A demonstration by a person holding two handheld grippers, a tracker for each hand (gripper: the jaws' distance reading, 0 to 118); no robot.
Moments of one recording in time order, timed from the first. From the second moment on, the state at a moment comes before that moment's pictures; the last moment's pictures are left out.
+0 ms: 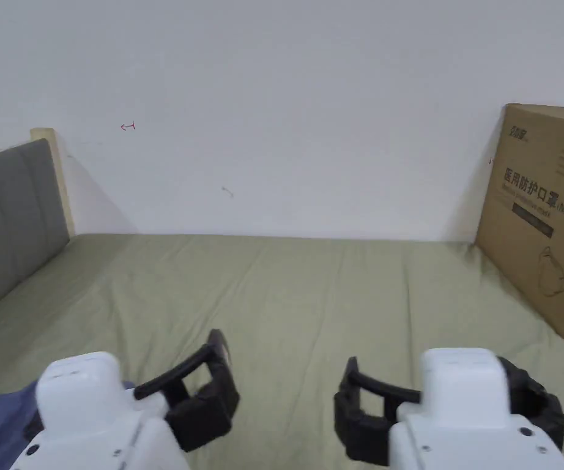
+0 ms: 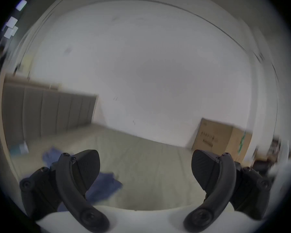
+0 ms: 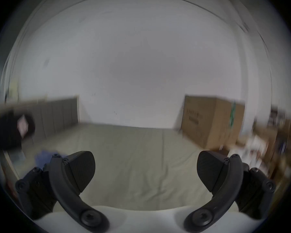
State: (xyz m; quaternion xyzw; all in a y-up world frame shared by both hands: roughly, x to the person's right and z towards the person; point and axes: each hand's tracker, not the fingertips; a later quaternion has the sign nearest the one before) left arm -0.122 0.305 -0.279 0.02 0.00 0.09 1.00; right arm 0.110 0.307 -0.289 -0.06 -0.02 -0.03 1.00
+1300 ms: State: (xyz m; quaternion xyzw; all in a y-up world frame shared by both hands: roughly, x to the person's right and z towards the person) left arm -0.132 0.310 -0.267 -0.03 0.02 0.01 1.00; right arm 0.088 0.303 -0.285 -0.05 -0.05 0.03 1.00
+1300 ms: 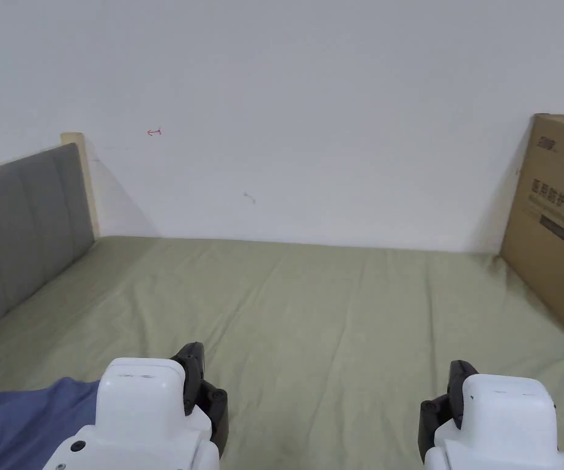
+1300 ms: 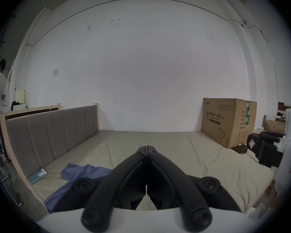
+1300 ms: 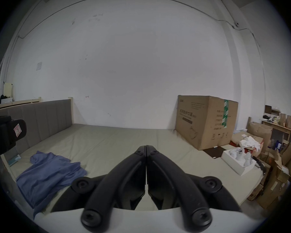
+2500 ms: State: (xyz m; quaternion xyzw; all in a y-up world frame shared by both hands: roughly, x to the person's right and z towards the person) left arm -0.322 0.124 -0.430 -0.38 0.13 0.14 0.90; right arm -0.031 0.231 -0.348 -0.22 0.15 0.04 0.96
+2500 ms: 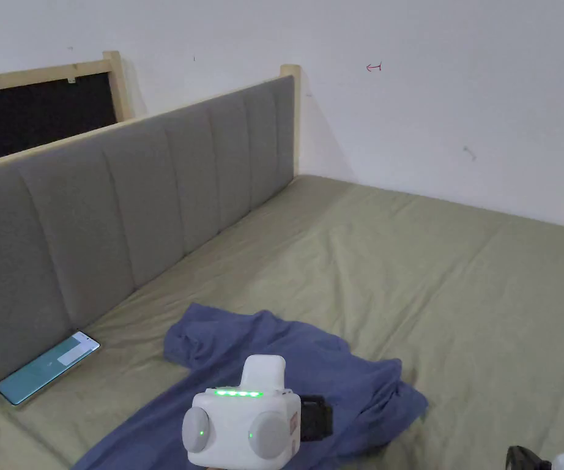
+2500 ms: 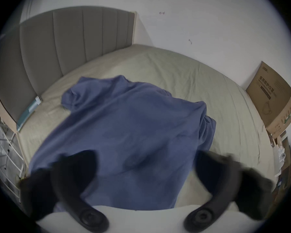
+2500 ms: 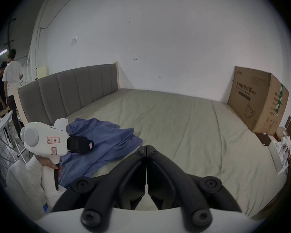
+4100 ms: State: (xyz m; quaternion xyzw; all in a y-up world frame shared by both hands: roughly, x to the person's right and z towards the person) left arm -0.003 0.307 -0.504 -0.31 -0.32 0.19 0.87; right arm 0.188 0.278 -0.340 -0.20 -0.10 -0.05 0.97
